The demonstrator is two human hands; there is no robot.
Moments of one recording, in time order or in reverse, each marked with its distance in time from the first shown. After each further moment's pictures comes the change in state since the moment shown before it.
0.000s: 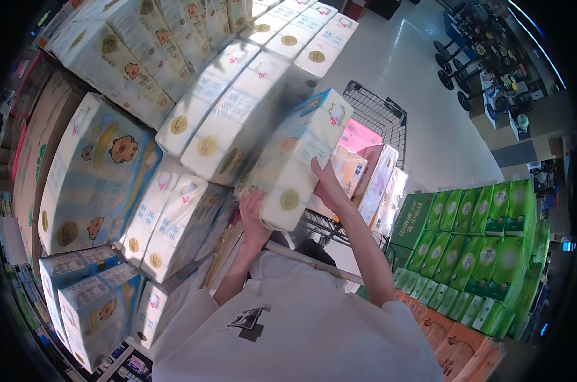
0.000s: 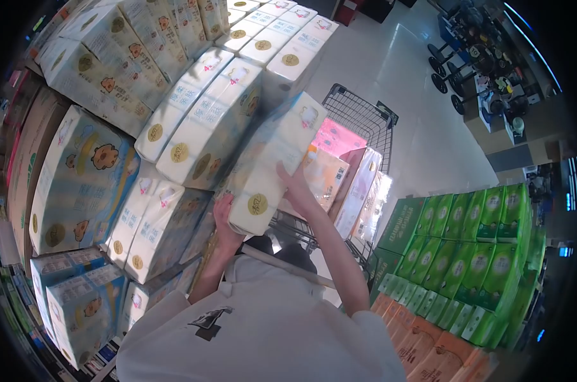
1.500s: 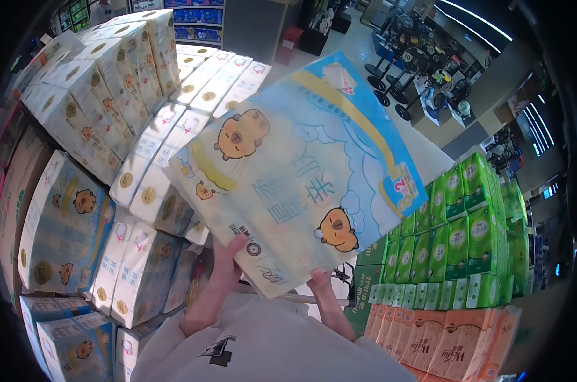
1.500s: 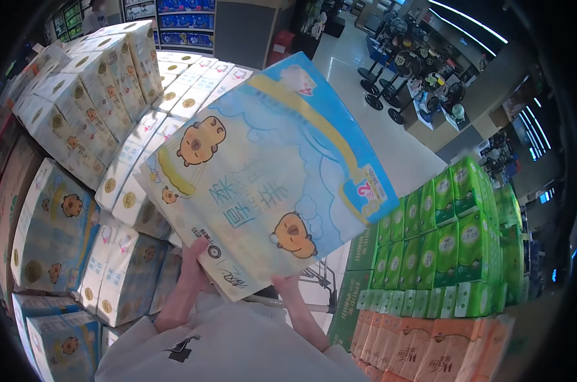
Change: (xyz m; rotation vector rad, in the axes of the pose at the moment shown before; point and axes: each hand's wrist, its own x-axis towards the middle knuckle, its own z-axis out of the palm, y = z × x) left_hand 0.096 0.158 -0.039 -1.504 -0.280 -0.971; right_hand -0.177 0.113 -0.101 0.156 0.321 -0.722
